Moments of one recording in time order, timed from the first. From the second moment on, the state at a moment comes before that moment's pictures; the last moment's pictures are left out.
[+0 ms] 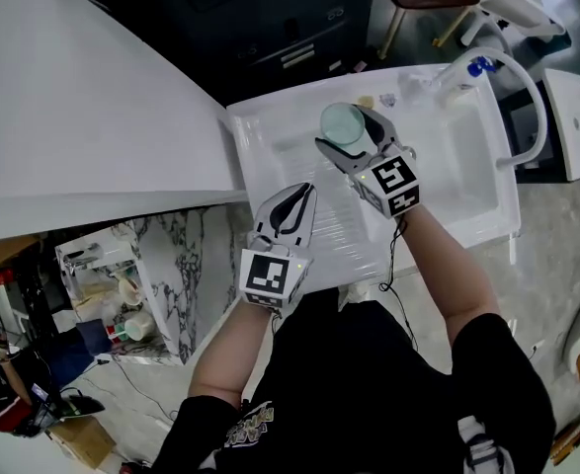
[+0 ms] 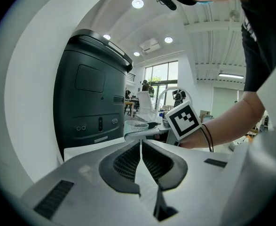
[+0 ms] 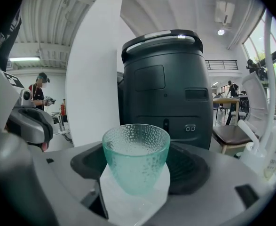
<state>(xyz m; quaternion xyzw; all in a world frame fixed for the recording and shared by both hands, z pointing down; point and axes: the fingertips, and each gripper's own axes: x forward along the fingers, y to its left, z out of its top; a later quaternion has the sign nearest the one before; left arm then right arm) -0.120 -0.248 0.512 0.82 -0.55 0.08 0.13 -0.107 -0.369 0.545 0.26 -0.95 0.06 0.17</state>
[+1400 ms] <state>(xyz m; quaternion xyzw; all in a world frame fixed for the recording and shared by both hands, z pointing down) -0.155 -0.247 0.529 0.81 -0.56 0.09 0.16 -0.136 -0.426 0.607 0.29 -0.94 0.07 0.18</state>
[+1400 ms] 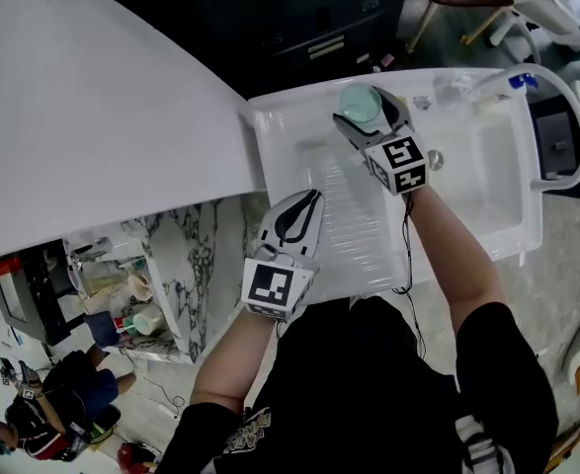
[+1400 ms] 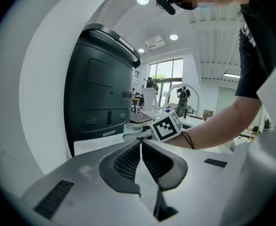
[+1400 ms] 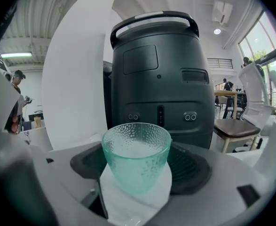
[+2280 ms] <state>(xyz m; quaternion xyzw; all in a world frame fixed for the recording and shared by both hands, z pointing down) -0.145 -0.221 0.512 0.80 -0.58 0.08 0.14 -0.103 -0.393 0.602 0.29 -0.93 0.10 0.18</state>
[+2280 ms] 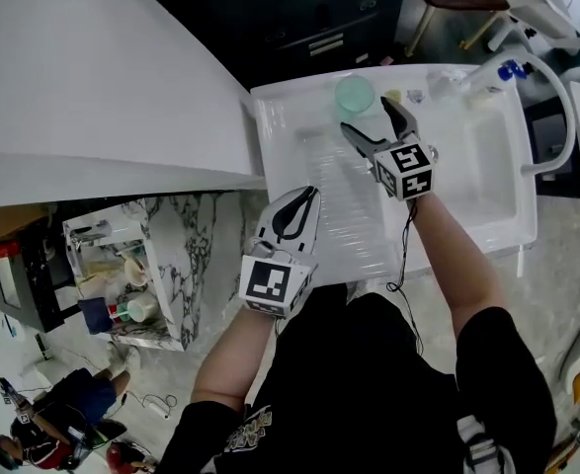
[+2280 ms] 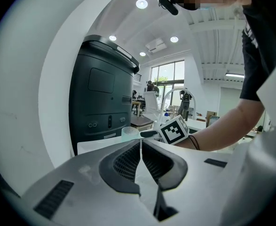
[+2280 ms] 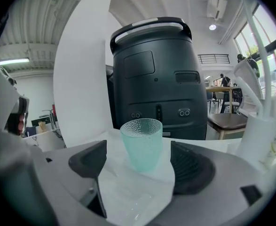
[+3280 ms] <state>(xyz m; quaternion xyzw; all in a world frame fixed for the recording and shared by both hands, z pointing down) -0.061 -0.131 0.451 0.80 -0.59 0.03 0.11 -0.012 -0.243 0.466 0.27 -0.96 0.03 0.10</state>
